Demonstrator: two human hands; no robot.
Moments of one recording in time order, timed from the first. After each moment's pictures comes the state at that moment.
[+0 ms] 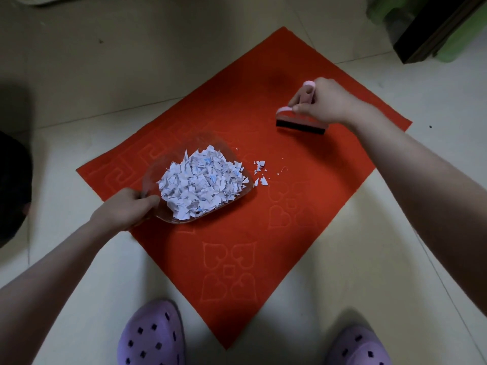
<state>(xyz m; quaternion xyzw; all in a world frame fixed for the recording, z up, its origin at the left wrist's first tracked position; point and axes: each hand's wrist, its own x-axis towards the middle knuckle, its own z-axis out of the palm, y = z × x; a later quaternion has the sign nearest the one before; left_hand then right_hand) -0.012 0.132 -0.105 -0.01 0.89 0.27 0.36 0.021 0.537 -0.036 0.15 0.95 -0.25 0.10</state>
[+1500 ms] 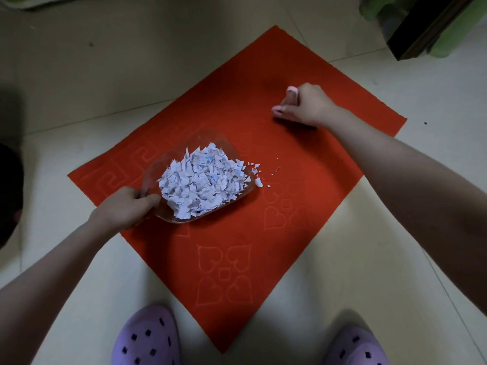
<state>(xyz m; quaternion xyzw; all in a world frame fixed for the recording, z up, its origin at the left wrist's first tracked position) -0.011 0.151 -0.097 -0.01 0.90 0.26 0.35 0.007 0.542 -0.069 0.21 0.95 -0.22 0.08</state>
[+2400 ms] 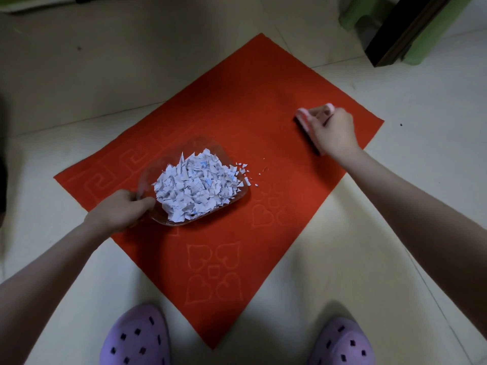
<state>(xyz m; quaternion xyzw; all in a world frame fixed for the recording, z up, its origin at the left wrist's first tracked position) -0.003 0.154 -0.102 0.01 0.89 0.27 0.36 0.096 0.551 -0.072 0.29 0.91 -0.26 -0.13</state>
